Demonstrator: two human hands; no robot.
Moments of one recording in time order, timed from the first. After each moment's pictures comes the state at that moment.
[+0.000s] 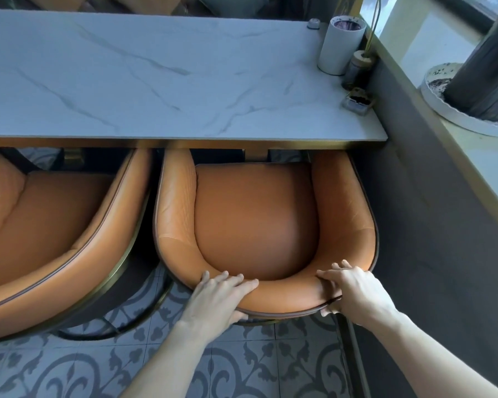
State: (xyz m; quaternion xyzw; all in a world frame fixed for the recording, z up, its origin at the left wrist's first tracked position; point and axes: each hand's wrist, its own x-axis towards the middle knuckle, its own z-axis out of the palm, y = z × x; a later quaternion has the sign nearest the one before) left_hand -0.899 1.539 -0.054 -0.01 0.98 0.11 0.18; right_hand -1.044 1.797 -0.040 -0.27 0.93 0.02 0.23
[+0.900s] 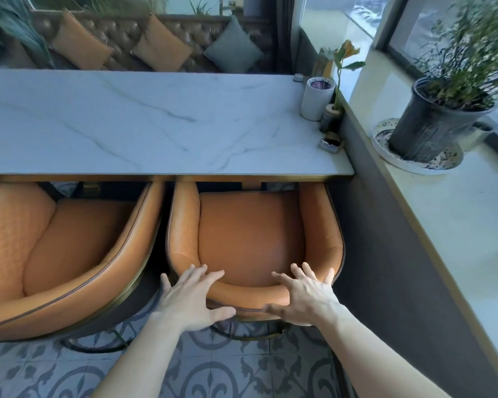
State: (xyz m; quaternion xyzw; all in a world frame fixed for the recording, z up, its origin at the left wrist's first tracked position) left_hand -0.859 1.529 0.066 -0.16 0.95 0.16 0.24; right_hand -0.989 1.766 0.064 -0.29 0.91 0.04 0.28
